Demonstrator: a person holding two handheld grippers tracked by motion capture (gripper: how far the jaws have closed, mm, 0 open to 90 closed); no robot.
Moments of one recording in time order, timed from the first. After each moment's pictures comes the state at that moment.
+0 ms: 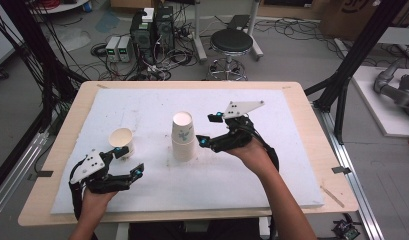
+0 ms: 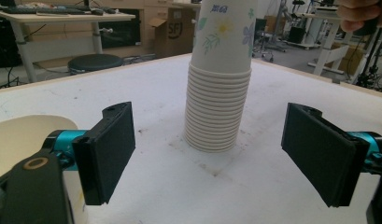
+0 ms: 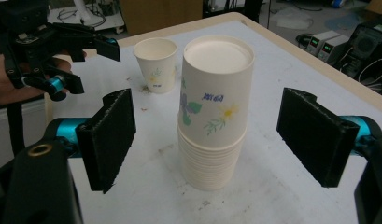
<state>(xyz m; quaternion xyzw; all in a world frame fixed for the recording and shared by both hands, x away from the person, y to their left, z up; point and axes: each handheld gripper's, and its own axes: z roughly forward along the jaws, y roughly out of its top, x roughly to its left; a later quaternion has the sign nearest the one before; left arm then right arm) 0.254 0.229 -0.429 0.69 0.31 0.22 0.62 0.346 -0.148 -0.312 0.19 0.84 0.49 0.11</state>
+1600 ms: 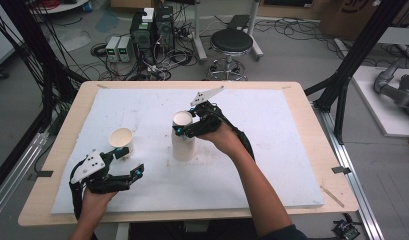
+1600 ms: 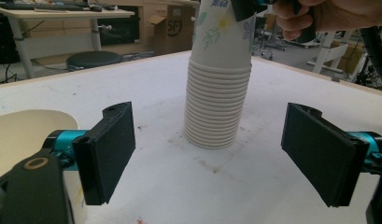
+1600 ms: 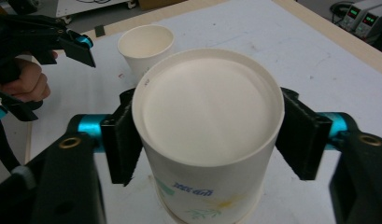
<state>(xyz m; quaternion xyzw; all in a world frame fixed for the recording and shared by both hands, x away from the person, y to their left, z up) 0.255 0.230 -0.431 0.69 0.32 0.22 0.62 0.403 -0.084 -0.334 0.19 0.87 0.45 0.05</state>
